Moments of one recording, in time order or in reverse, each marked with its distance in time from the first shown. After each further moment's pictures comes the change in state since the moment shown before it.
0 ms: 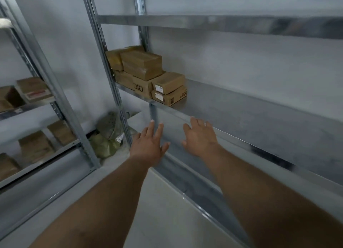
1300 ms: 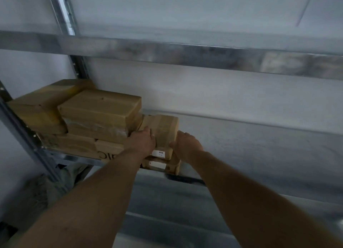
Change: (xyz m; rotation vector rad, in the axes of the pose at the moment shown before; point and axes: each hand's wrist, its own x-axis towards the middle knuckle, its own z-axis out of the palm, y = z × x) left_hand 0.438 -0.117 -0.018 -0.301 -0.068 0.294; right_hand 0.373 -0.013 0.001 0.524 -0.052 0.702
